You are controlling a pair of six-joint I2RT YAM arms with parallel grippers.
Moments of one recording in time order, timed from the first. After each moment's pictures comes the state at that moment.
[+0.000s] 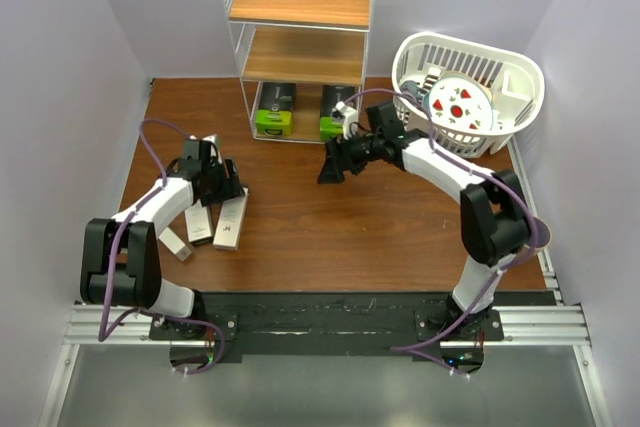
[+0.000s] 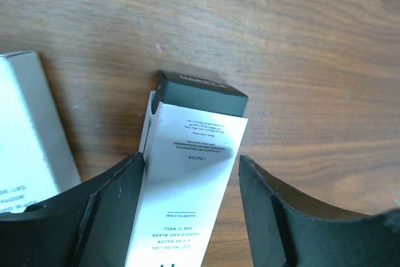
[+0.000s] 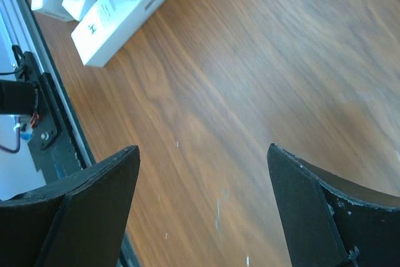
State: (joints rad) left arm -0.07 1.45 0.81 -0.34 0.11 -0.36; right arm 0.46 1.78 1.30 -0.31 -0.69 0.06
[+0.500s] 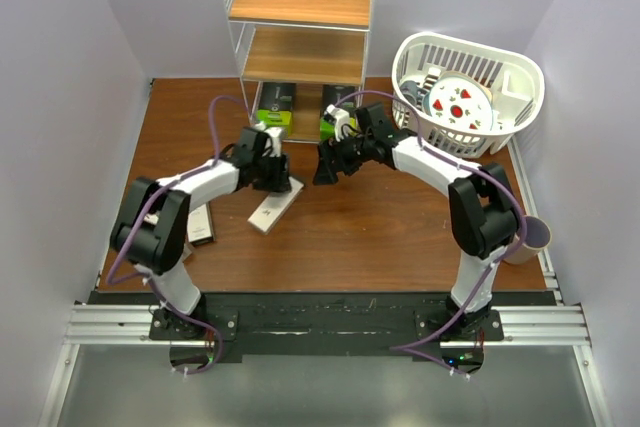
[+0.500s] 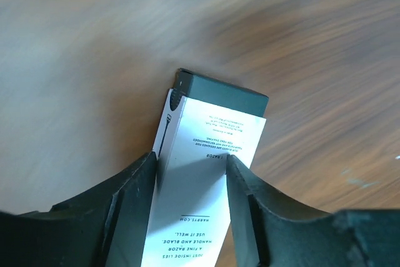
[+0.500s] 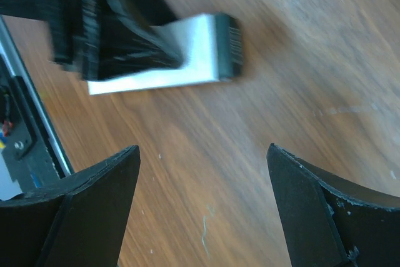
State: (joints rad) left arm -0.36 1.69 0.99 -0.22 0.18 -0.27; right arm 0.50 1.88 1.37 -0.31 -0.63 0.05
